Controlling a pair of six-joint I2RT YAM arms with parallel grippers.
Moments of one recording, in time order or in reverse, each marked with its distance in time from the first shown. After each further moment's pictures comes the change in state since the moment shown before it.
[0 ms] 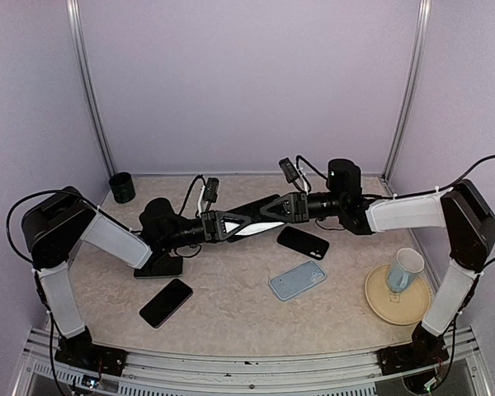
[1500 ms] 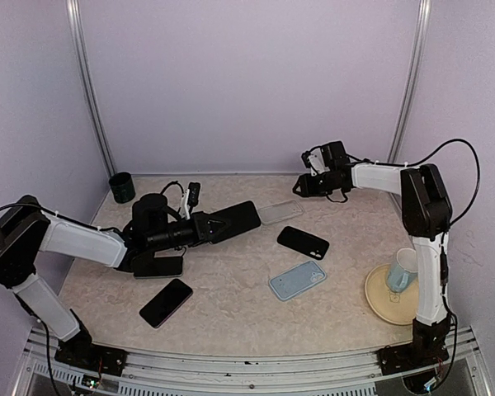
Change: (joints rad) left arm 0.023 -0.263 -0.082 -0.558 -0.319 0.162; right arm -0.244 0.465 0.701 -0.822 0.726 -0.436
